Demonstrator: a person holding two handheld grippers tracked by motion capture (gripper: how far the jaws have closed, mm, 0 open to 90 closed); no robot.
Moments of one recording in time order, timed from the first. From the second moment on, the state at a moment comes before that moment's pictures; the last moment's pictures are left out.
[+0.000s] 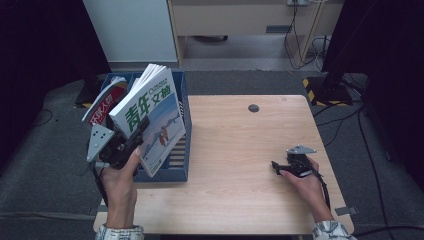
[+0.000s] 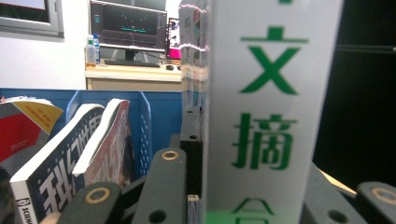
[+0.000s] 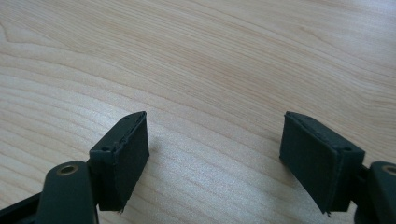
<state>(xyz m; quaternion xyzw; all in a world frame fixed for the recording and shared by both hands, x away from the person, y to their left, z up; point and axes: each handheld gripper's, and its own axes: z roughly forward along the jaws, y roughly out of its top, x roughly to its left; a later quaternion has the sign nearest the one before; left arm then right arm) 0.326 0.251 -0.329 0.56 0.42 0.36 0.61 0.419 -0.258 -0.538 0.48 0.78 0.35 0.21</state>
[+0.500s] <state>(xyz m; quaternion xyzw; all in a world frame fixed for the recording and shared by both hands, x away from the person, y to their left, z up) 0.332 0.247 -0.331 0.56 0.43 0.38 0.60 0.419 -0.258 -0.538 0.48 0.78 0.35 0.21</state>
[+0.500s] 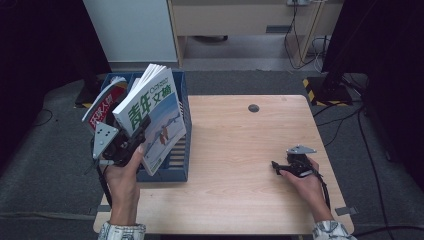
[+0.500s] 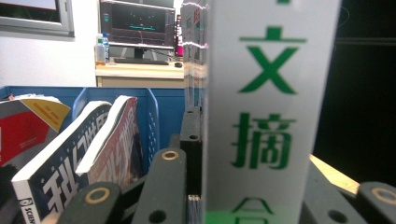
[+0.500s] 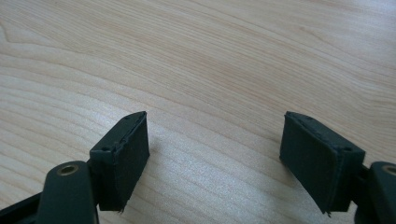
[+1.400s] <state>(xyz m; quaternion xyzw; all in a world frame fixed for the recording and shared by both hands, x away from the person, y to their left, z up) 0.334 0.253 -0.331 0.55 0.44 0.38 0.60 0.419 -0.258 -0.538 0.48 0.78 0.35 0.21</state>
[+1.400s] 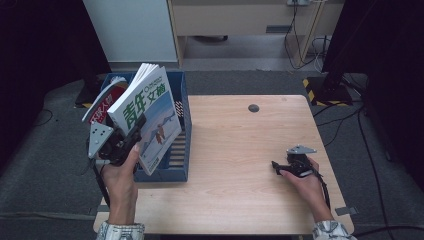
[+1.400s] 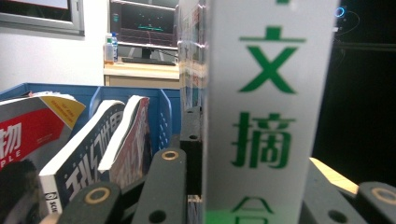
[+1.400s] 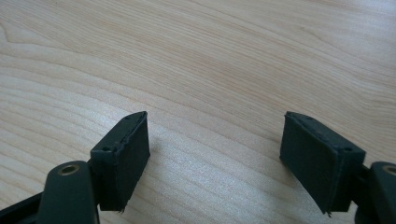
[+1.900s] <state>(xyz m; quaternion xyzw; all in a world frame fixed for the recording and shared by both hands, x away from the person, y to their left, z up) 0.360 0.225 -0.331 0.55 0.45 0.38 0.60 0.419 -0.259 -0.538 0.48 0.78 0.35 0.21</state>
